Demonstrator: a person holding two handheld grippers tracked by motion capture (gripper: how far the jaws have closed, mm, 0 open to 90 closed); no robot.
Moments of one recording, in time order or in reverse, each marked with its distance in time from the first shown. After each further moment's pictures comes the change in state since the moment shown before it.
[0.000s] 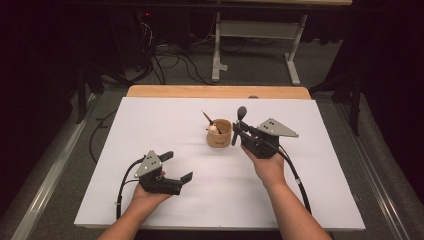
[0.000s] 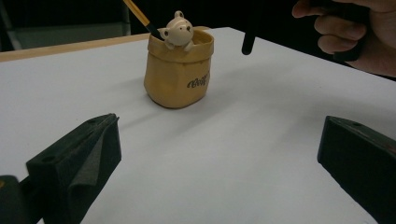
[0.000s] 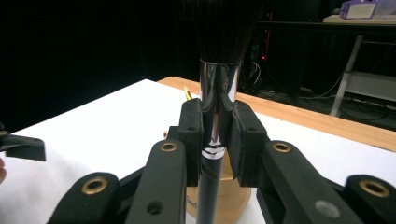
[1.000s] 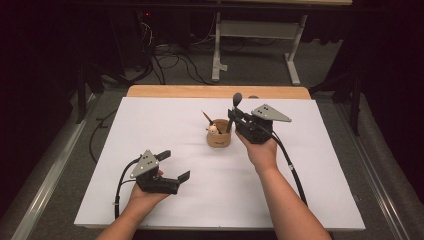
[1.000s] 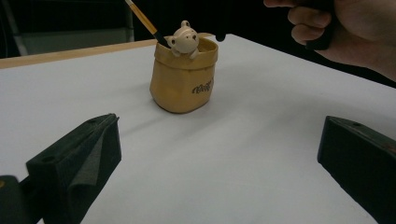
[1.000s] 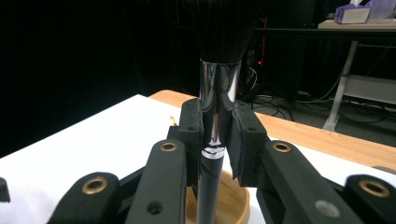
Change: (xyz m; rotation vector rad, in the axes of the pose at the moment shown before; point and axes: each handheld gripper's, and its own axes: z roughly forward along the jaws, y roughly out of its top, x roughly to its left) left arm 0.002 0.001 -0.006 -0.020 0.008 -0.005; right arm -0.008 0.022 0.031 -0.024 -0.014 0.026
